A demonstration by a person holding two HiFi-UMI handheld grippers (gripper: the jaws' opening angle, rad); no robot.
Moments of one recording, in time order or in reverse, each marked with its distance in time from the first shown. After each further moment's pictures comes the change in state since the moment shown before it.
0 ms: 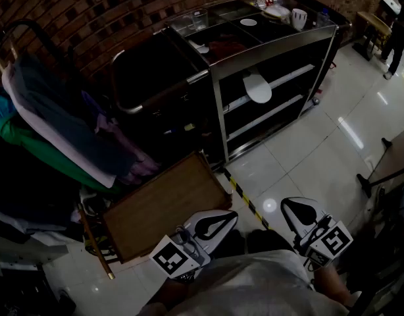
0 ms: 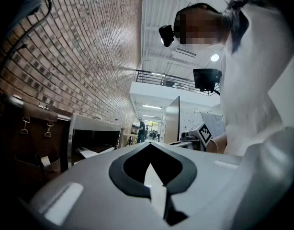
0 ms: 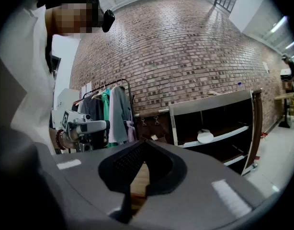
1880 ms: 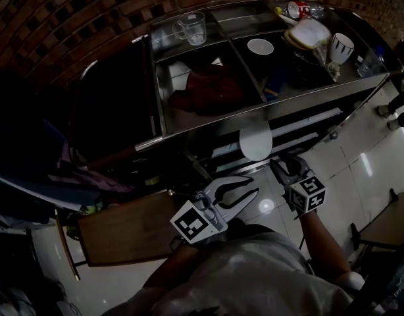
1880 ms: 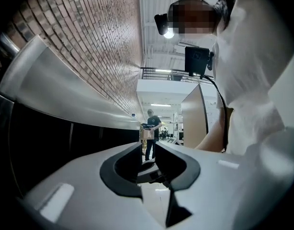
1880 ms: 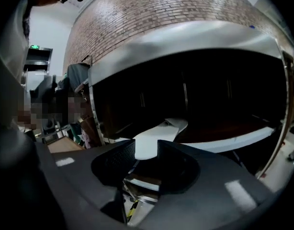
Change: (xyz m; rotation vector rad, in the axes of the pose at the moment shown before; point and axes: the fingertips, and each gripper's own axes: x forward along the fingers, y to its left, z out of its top) left arm 0.285 0.269 -0.078 0.087 0.015 0.096; right arm 0.266 -0.415 -0.079 -0.013 0.196 0.082
